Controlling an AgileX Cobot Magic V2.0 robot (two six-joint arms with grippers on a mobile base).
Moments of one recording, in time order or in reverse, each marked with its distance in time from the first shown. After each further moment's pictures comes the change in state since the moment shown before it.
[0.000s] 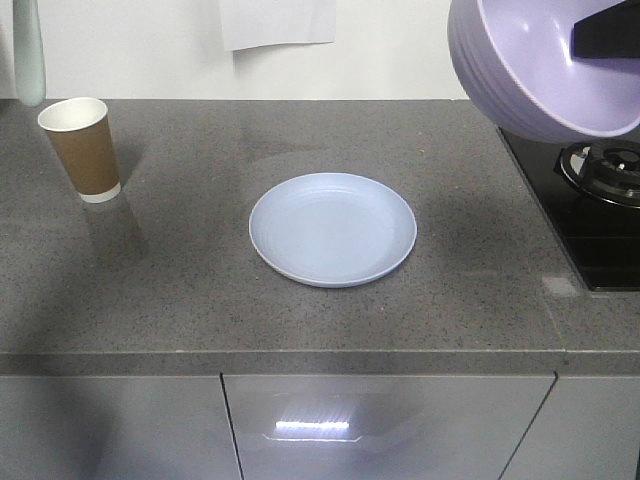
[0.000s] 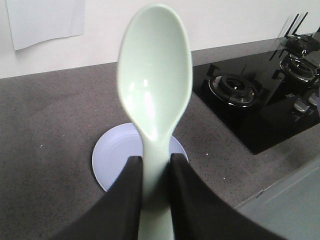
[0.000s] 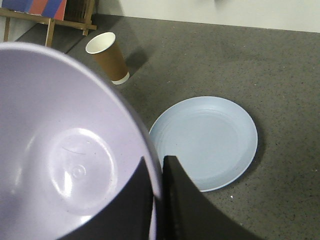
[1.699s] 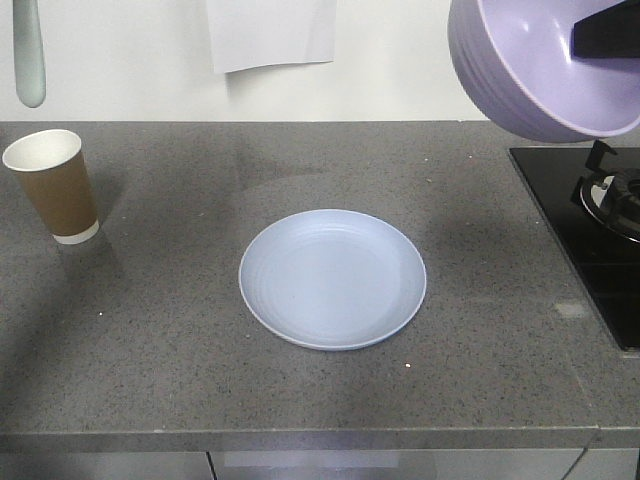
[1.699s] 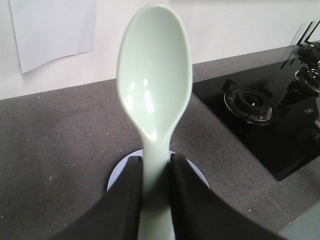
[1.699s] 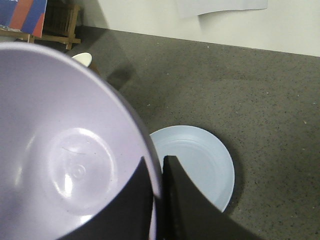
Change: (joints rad) left arm 0.000 0.000 0.000 0.000 0.000 0.000; right arm 0.000 0.000 0.000 0.000 0.000 0.000
